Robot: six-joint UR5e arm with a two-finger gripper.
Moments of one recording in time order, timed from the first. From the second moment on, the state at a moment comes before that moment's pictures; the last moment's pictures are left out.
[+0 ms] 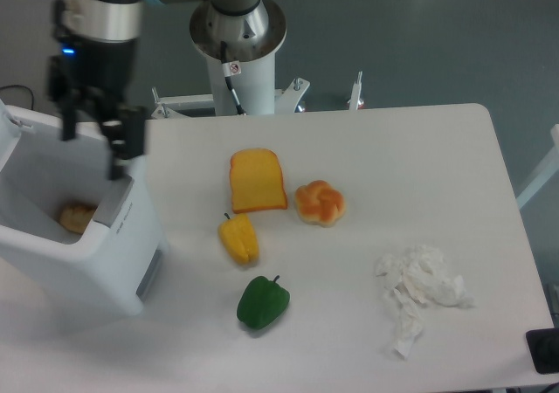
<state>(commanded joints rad) 2.32 -1.61 -1.51 -1.14 1.28 0.92</state>
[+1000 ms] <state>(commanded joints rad) 2.63 -2.06 -1.37 -1.13 1.49 1.51</state>
